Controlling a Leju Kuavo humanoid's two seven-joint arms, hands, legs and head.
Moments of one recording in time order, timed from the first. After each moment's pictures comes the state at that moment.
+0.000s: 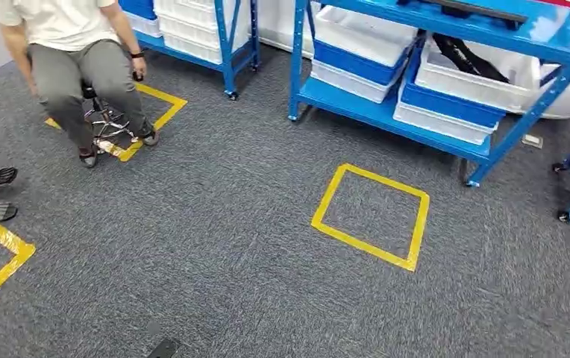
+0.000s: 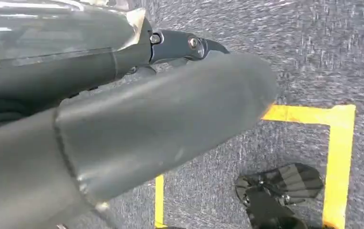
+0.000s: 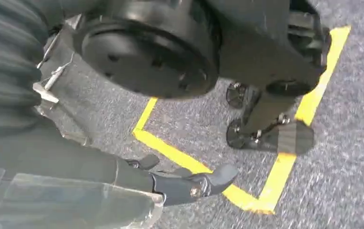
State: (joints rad) left arm -0.16 -0.14 0.70 -0.19 -1.09 -0.11 0.16; right arm -0.11 0.10 -1.34 -0.20 1.30 0.13 -0.05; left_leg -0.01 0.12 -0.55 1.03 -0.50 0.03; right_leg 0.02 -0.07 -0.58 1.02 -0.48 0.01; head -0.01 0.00
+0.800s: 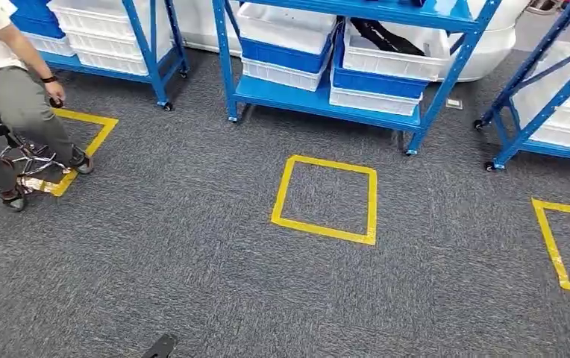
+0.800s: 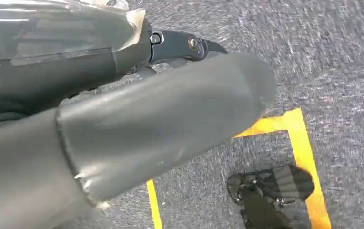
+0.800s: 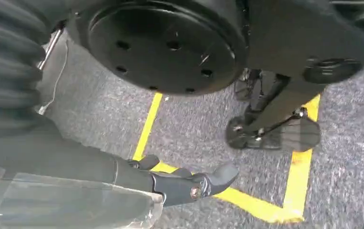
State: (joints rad) left arm -0.17 -0.14 0.70 -0.18 -1.11 -0.10 0.11; right arm -0.11 0.11 -1.31 -0.20 1.33 0.11 -0.05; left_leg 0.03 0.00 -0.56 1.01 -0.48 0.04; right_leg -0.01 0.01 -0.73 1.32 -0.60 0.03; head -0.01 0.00
